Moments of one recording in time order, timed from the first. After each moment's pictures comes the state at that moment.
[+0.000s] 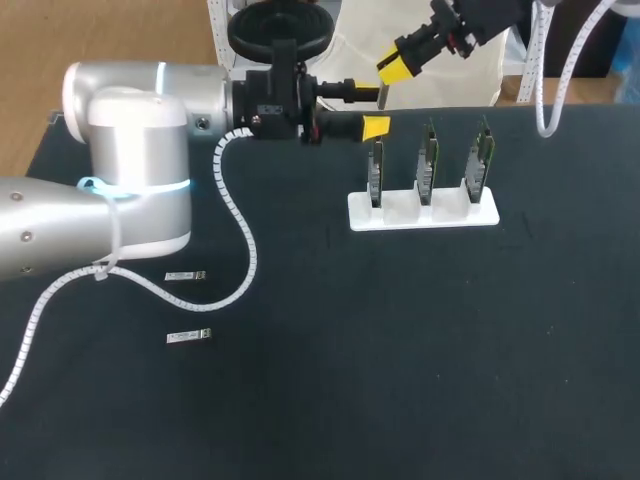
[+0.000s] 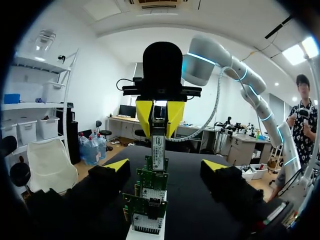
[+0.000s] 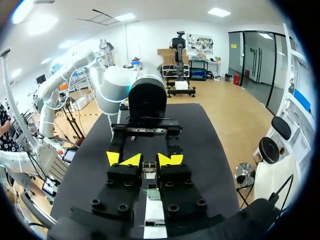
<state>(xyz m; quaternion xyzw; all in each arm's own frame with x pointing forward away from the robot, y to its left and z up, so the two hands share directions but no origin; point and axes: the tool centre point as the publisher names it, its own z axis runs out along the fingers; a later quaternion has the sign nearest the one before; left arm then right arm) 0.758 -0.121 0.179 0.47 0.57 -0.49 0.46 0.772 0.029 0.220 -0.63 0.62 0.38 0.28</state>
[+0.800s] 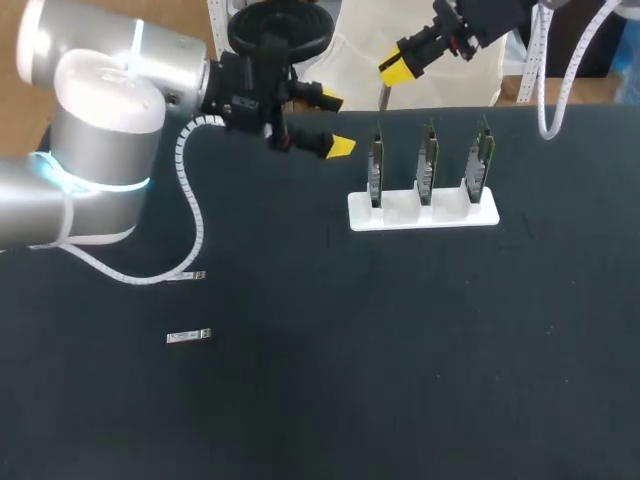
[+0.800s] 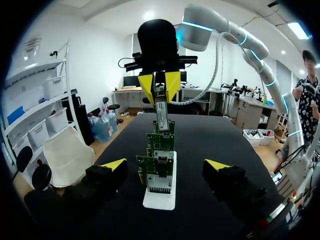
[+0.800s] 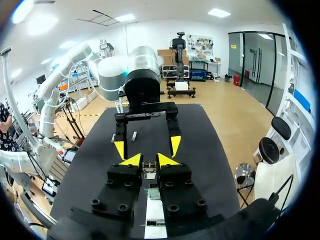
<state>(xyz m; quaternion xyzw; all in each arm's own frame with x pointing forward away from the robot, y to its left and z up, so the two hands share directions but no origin) 0.754 -0.071 0.155 0.56 0.63 -0.36 0.40 0.769 0.028 0.219 -0.63 0.62 0.38 0.28</state>
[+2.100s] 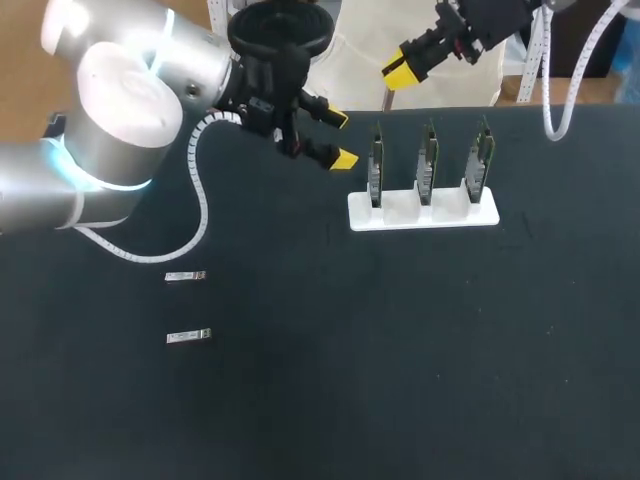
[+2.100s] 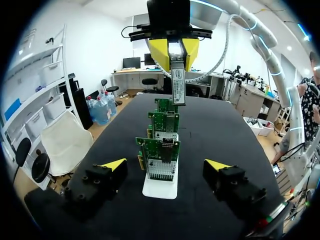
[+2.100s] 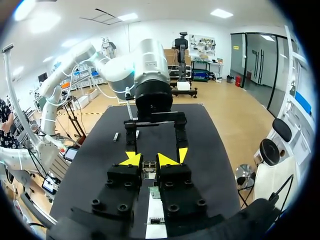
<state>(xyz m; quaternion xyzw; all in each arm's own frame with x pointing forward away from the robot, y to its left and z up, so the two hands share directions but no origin) 0.762 -0.074 0.124 0.58 0.67 -0.32 0.34 0.762 0.024 0.219 -0.64 0.61 0.38 0.28</state>
